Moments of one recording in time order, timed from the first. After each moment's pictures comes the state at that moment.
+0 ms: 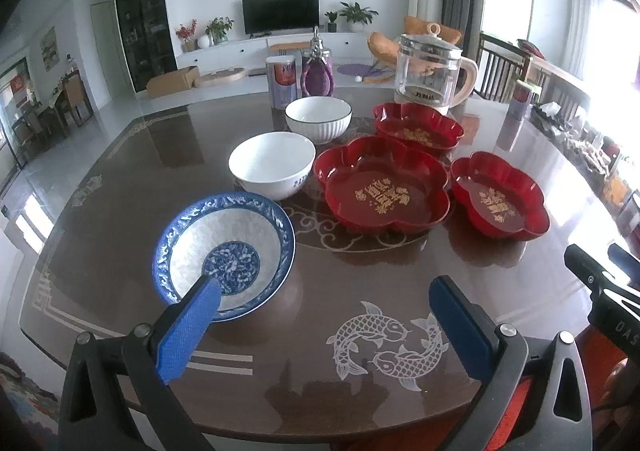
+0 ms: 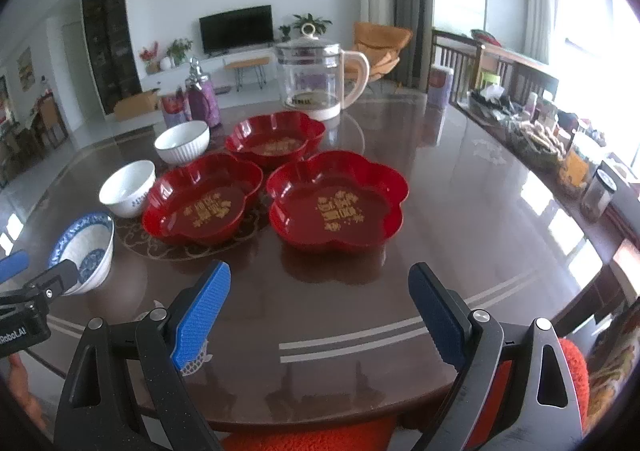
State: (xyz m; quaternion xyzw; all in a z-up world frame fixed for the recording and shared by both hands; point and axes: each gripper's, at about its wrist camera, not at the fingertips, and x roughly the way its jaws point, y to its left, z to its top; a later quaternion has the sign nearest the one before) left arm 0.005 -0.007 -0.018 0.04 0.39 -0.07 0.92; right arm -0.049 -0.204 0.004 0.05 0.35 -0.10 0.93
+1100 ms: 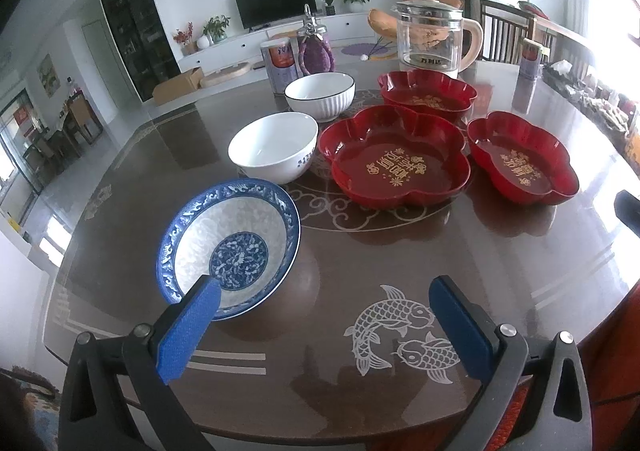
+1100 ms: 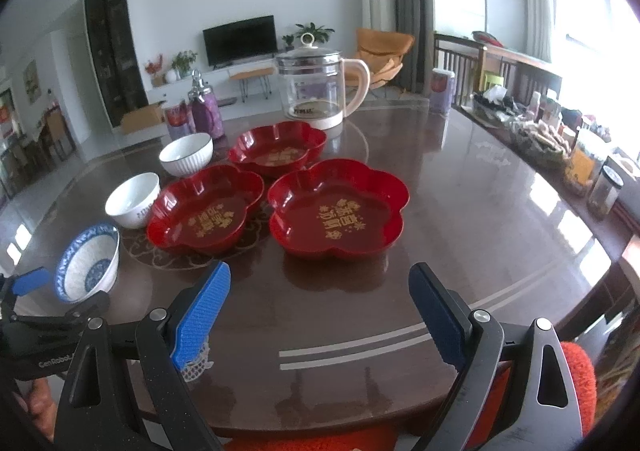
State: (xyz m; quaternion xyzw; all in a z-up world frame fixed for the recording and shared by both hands) left arm 0.013 -0.021 -0.039 0.10 0.41 -0.04 0.90; right arm -0.054 -0.215 0.006 0.06 0.32 -0.08 0.94
